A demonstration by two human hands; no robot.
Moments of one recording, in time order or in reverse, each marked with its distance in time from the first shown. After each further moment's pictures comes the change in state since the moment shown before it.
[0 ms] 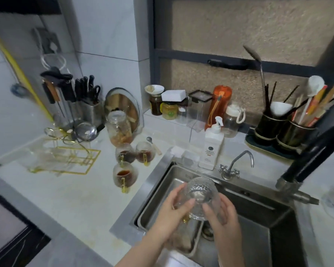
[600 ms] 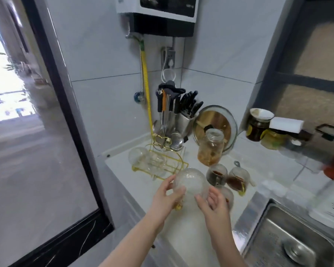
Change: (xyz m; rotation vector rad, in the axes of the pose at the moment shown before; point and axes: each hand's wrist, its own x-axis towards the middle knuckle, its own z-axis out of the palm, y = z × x) left_hand -0.050 0.049 -0.348 -0.105 0.458 0.068; right_hand -0.048 -0.002 0.352 0.024 -0.459 -0.042
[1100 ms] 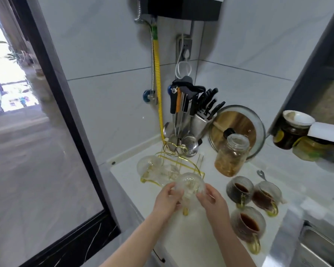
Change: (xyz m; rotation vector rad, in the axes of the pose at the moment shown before) left_hand 0.128 -0.008 -0.058 0.105 0.089 -0.149; right_hand 0.124 0.039 0.079 -0.180 -0.060 0.105
